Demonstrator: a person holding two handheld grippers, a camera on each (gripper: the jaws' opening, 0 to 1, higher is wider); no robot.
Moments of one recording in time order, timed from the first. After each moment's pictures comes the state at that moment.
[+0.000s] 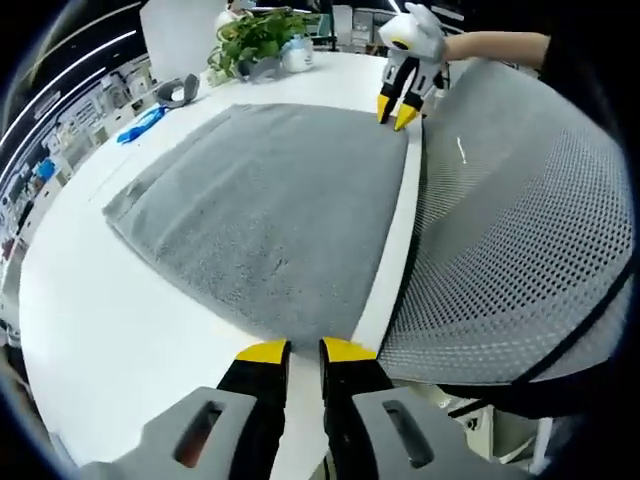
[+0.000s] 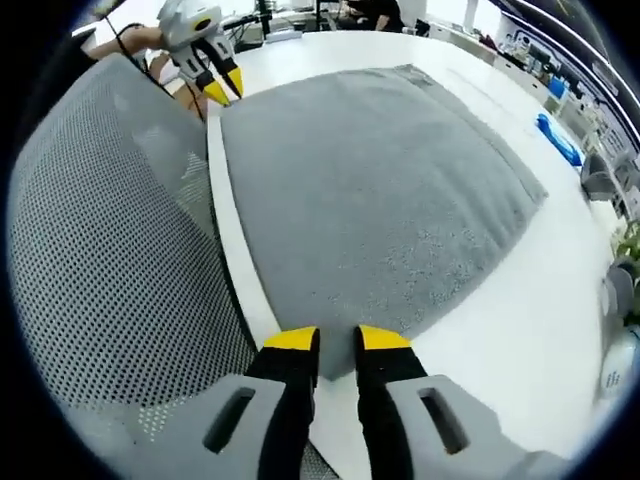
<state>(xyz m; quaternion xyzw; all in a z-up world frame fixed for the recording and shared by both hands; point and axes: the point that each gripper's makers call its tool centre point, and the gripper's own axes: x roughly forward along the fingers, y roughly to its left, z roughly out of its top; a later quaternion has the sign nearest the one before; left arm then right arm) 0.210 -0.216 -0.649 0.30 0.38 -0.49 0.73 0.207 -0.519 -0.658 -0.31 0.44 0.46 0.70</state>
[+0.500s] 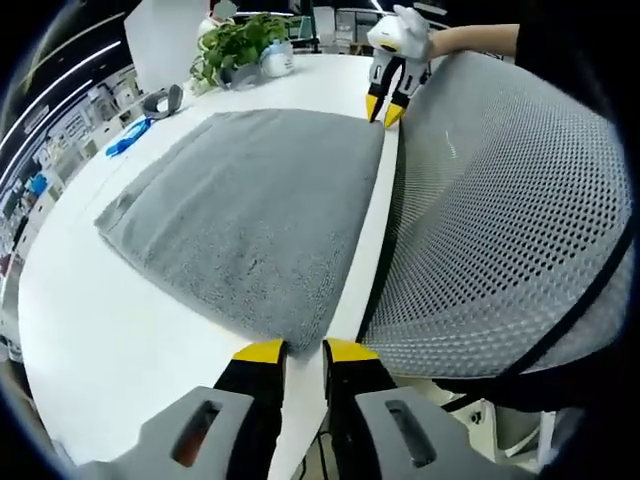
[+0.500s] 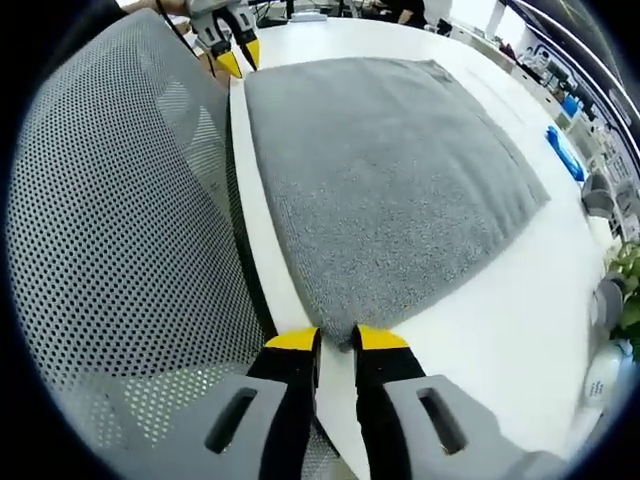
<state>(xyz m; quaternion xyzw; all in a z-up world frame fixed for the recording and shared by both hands) 0.205 -0.221 -0.653 0.30 0.37 -0.49 0.74 0.201 -0.530 -0.661 -0.35 0.44 0.45 0.69</state>
